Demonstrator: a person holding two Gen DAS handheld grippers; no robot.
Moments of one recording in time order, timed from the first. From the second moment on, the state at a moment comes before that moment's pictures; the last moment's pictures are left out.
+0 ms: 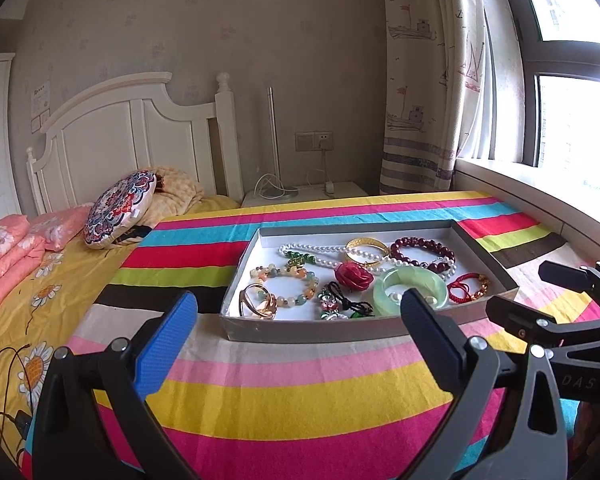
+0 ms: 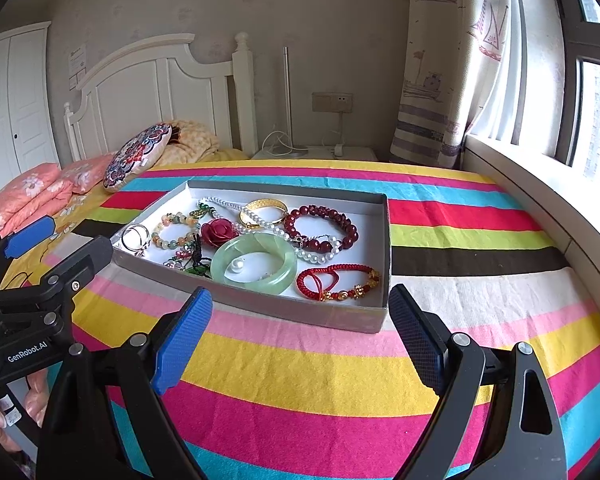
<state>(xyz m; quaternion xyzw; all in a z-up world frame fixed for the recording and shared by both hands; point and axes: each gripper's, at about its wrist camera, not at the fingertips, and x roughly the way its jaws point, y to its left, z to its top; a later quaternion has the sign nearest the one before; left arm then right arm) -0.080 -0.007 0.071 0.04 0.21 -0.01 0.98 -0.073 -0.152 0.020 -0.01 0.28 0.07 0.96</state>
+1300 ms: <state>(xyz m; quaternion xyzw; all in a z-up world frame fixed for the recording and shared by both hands) -0.085 -0.006 0.072 0.03 0.20 -0.02 0.98 -0.076 -0.154 0.022 -0.01 0.27 0.06 0.96</state>
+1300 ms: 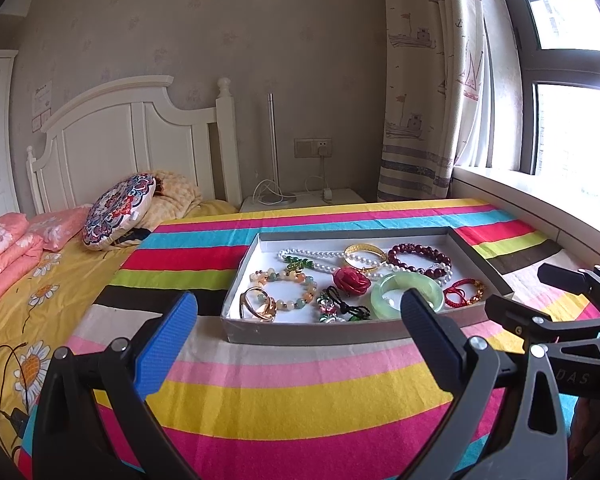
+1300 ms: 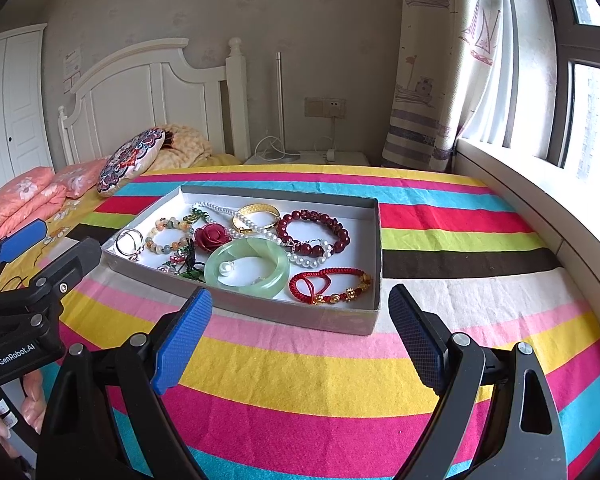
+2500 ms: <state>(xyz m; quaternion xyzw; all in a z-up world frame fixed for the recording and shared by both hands) -0.081 -0.001 0.069 0.01 0.21 -0.01 0.98 -0.075 -0.155 0.021 -0.01 0.27 0.06 0.96</state>
